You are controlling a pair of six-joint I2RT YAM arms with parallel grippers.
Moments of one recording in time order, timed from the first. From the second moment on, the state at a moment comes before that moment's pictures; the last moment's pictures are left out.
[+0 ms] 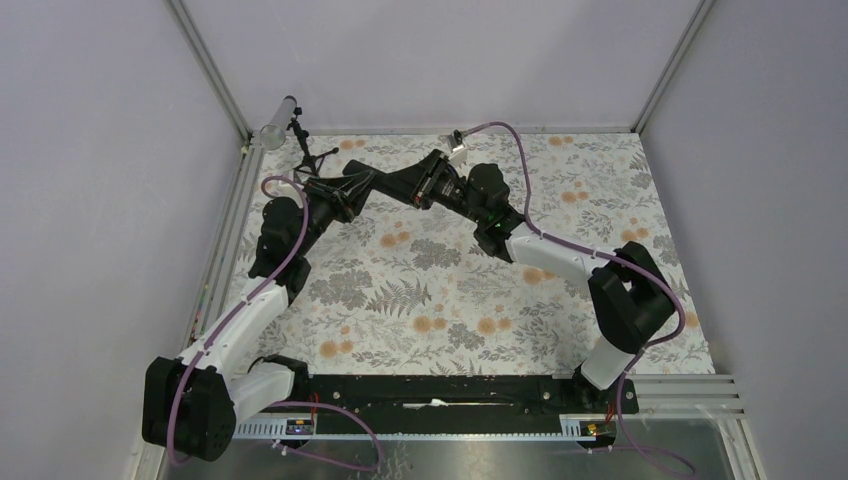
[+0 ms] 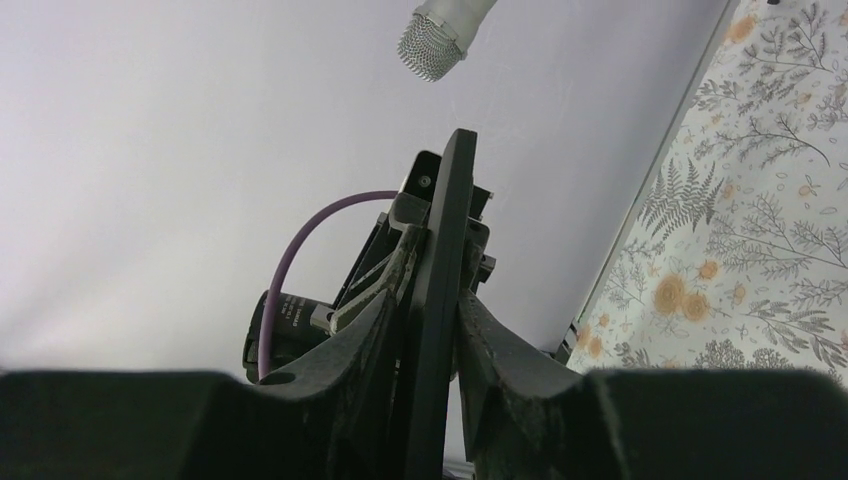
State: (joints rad) left arm -0.26 1.05 0.66 0.44 0.30 -1.76; right arm 0.72 1.69 1.13 0.68 -0.32 1.31
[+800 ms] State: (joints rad) left arm -0.21 0.99 0.68 0.39 0.43 -1.68; right arm 0.70 1.64 1.18 0.49 -0.42 1.28
